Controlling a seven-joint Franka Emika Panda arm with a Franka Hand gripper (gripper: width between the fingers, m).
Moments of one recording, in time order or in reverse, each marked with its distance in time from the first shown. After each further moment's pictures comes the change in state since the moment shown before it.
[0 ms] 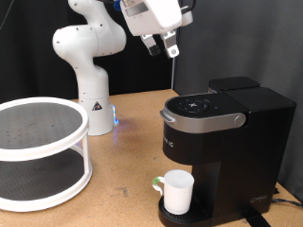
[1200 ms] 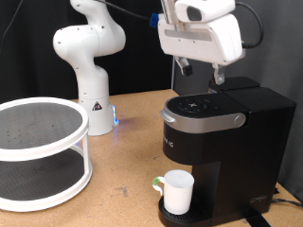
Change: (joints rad) arm 0.061 0.149 0.103 0.072 -0.094 -0.022 0.013
